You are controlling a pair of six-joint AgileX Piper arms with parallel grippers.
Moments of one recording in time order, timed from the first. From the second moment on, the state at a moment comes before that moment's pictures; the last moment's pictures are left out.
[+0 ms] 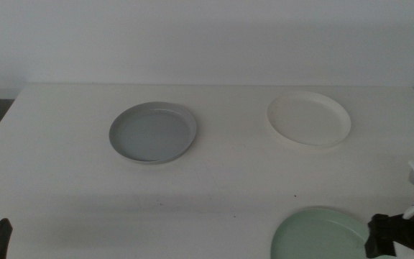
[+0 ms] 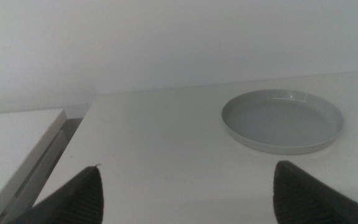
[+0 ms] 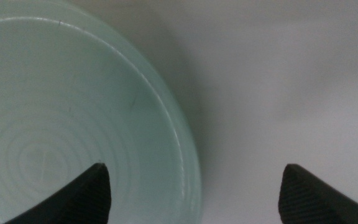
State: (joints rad) left arm -0.04 0.00 0.00 0.04 0.22 0.00; right arm 0.14 1.38 -0.63 0.13 0.76 0.14
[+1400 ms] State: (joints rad) left arm -0.04 0.00 0.00 0.04 0.22 0.00; right arm 0.30 1.84 -1.41 0.15 0.94 0.16
